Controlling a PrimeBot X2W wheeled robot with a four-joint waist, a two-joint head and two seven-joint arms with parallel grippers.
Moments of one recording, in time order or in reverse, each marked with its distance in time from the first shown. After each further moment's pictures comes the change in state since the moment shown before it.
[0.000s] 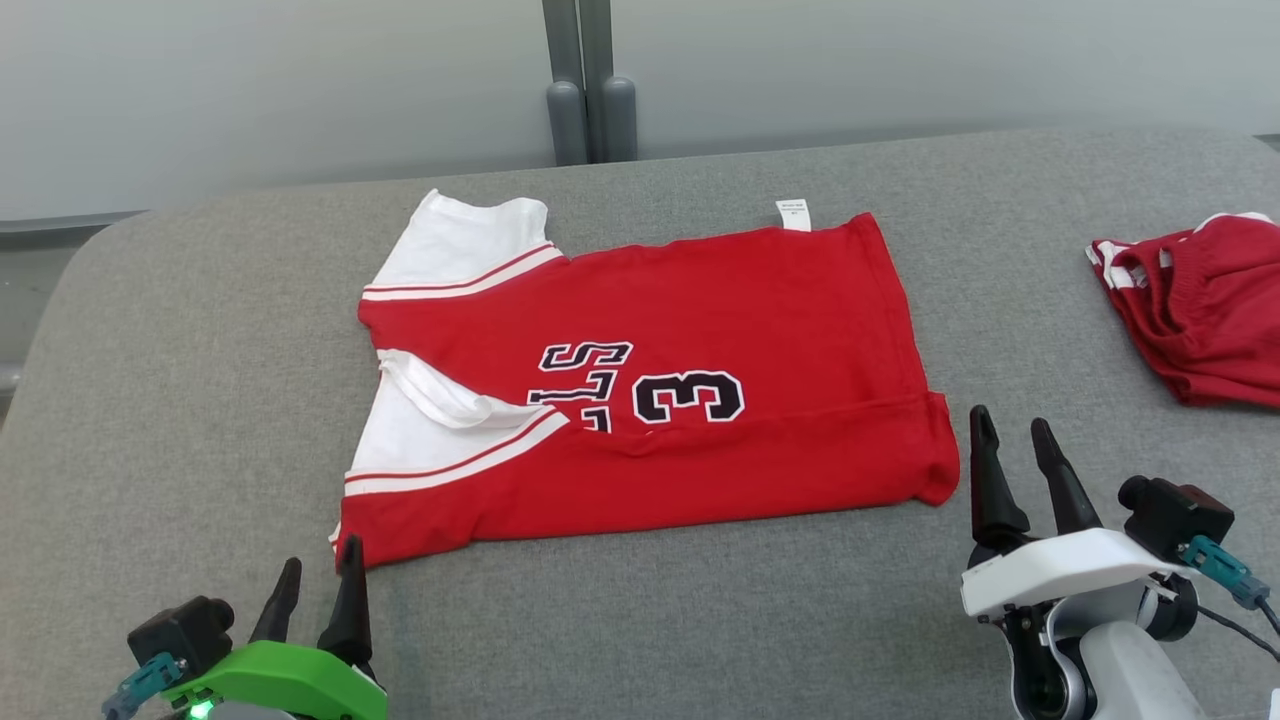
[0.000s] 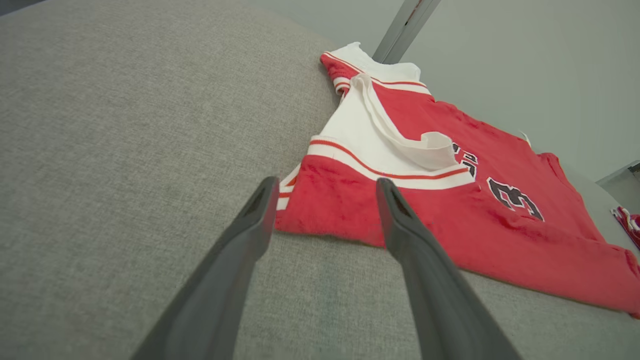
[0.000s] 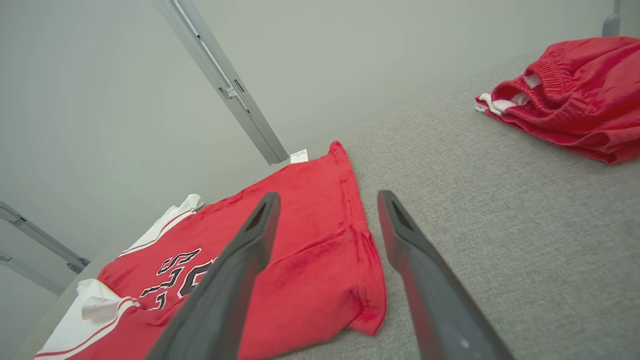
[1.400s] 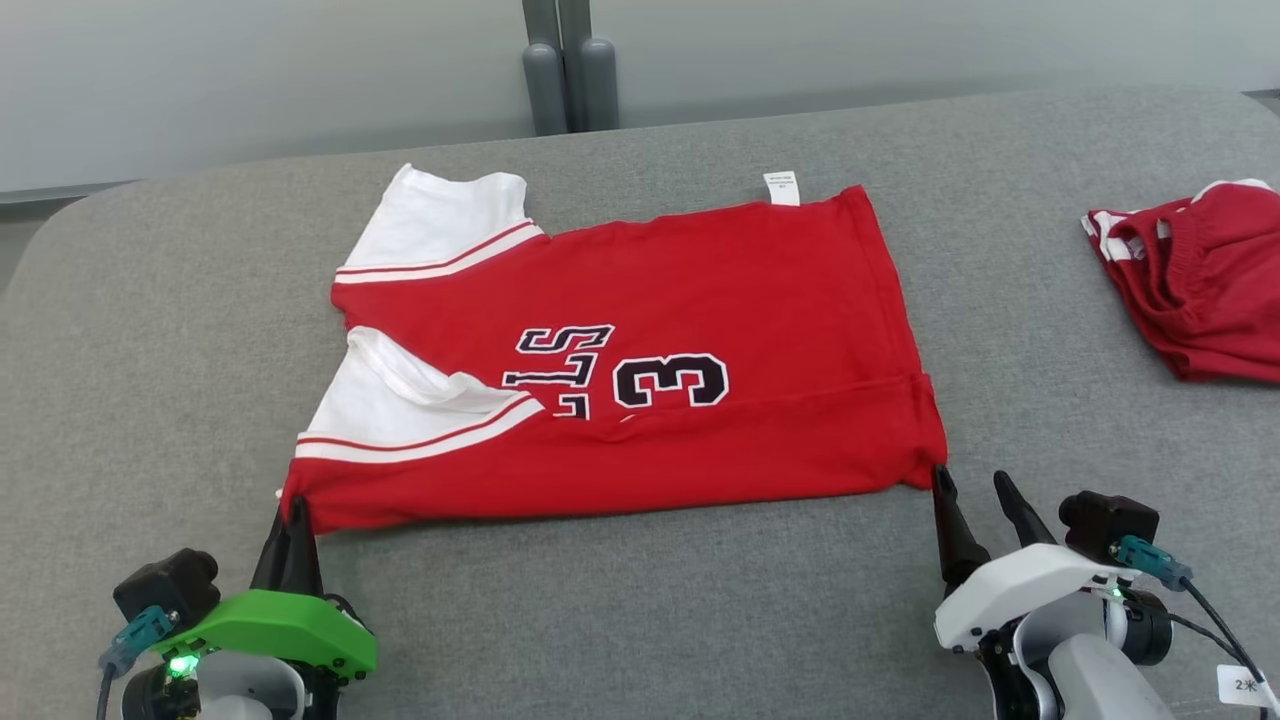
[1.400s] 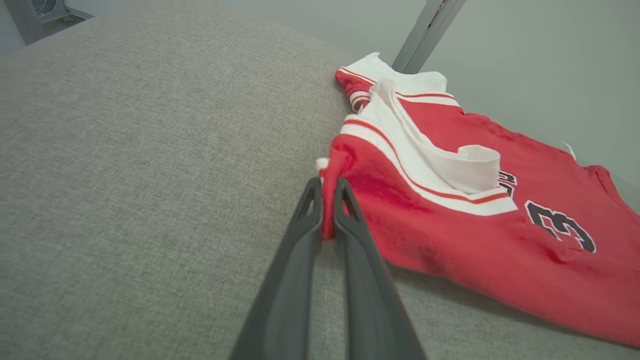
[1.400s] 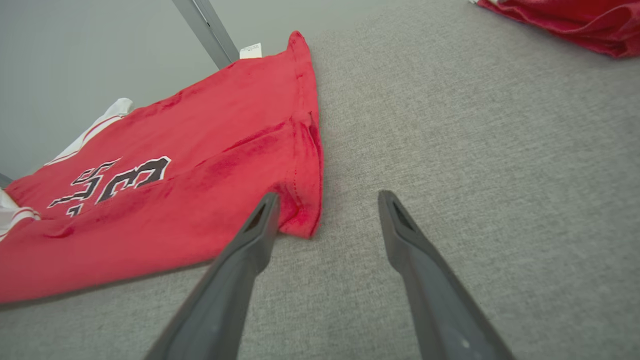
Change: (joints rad) left arm -0.095 0.010 -0.014 0.059 0.026 0.108 -0.046; right arm -0.056 0.001 0.023 0.223 -0.099 0.000 0.044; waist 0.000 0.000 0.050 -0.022
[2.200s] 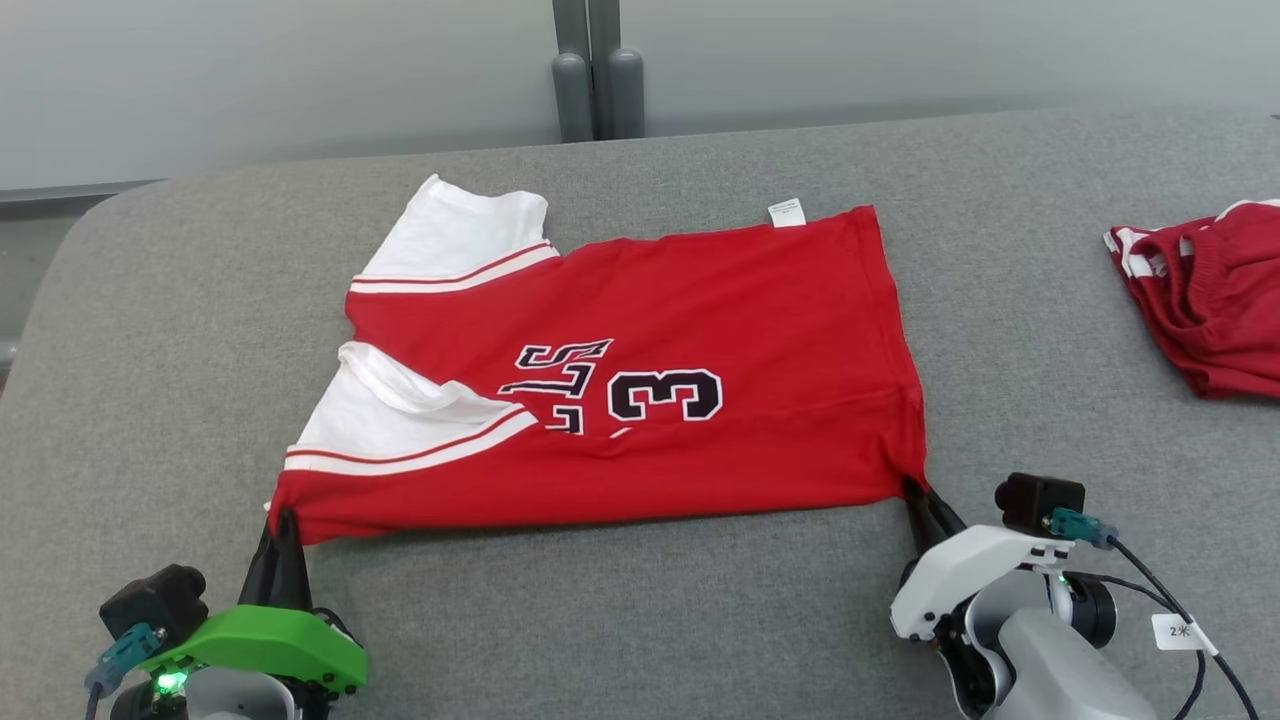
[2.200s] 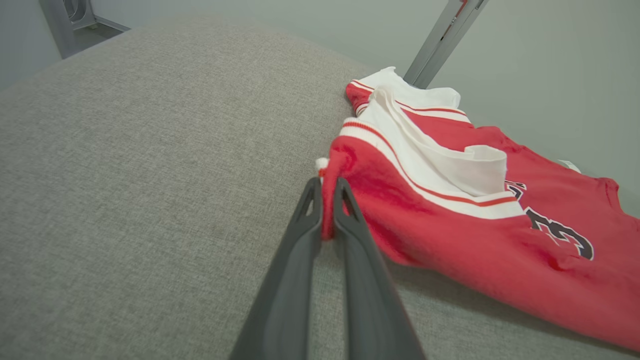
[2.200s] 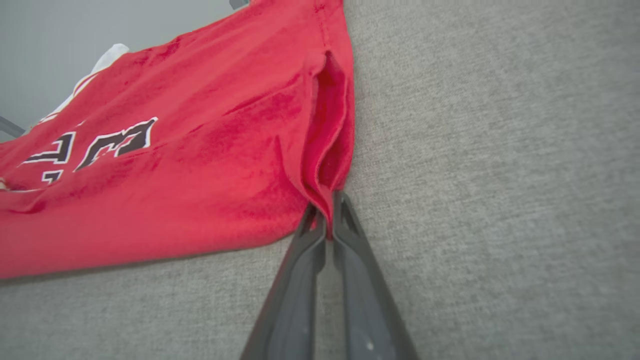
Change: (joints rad) left arm 0.036 0.016 0.000 -0.042 -0.013 0.017 -0.001; right arm -0.188 0.002 0.141 0.346 0.083 0.001 -0.034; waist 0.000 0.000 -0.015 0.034
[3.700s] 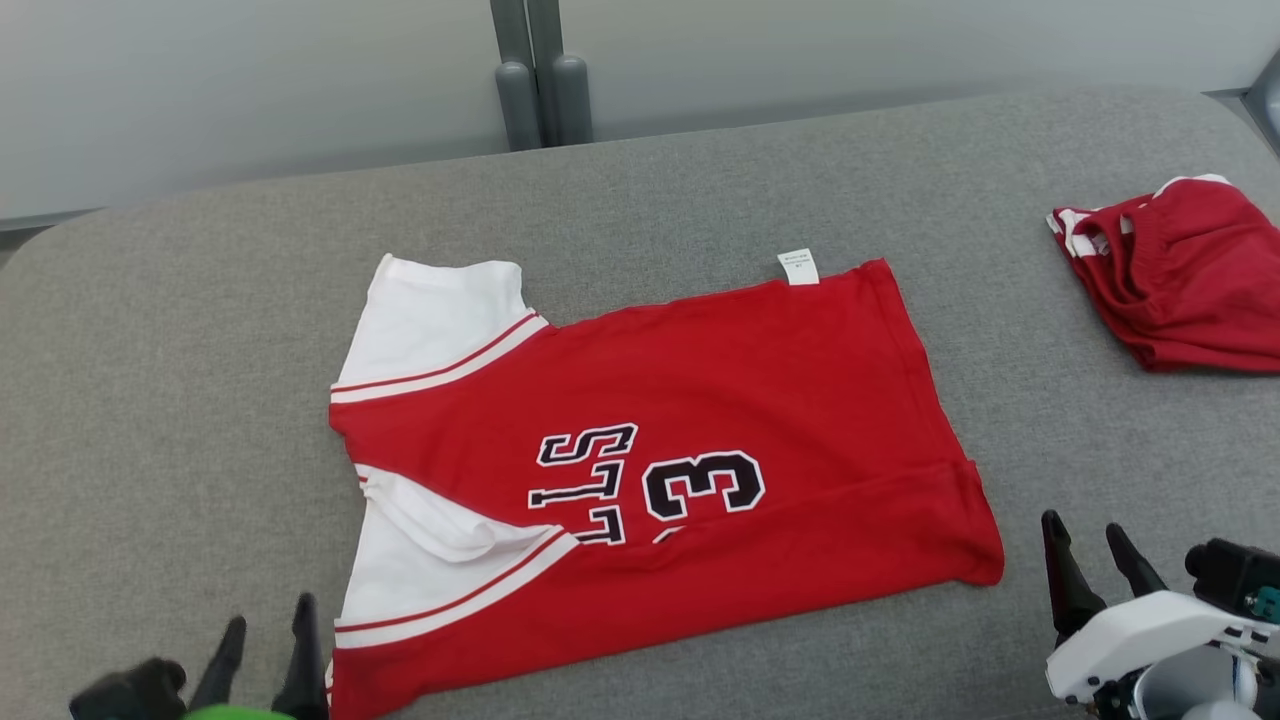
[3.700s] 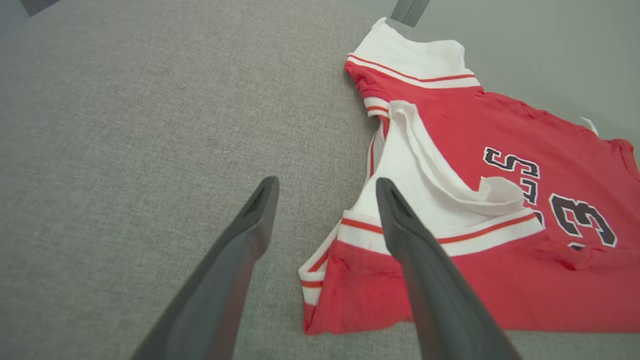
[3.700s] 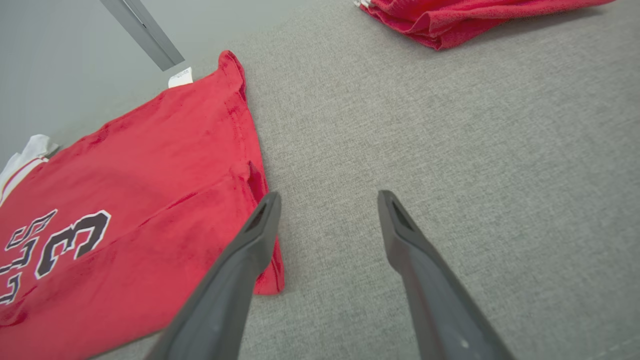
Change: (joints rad) left arm 0.305 0.077 -0.024 -0.346 -0.027 0.065 0.130; right arm 0.416 -0.061 -0.292 -0.644 -0.051 0.000 0.237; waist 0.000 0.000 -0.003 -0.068
